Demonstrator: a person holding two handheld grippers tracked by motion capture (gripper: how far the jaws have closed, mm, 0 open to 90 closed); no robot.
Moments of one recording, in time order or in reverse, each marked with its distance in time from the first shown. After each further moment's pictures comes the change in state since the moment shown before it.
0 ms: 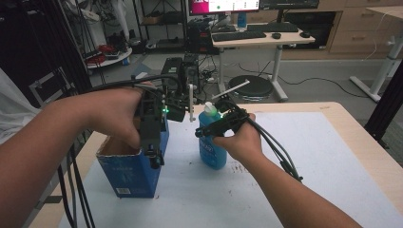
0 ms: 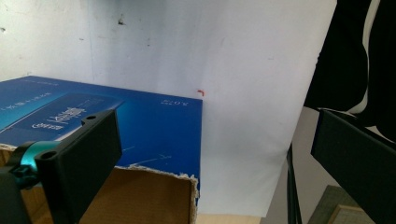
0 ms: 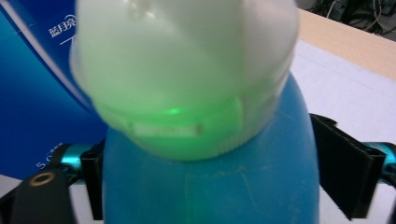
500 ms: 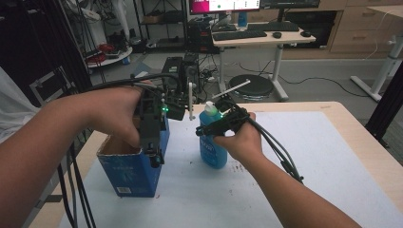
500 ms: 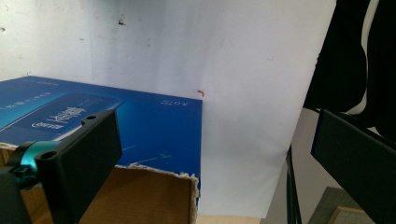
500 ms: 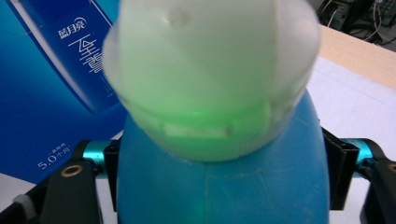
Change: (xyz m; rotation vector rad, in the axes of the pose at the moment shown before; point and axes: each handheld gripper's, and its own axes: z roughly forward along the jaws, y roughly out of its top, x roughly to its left) left arm 0.001 -0.003 -0.001 -0.007 -0.003 -0.004; right arm 0.002 0.000 0.000 -0.025 0.006 -0.032
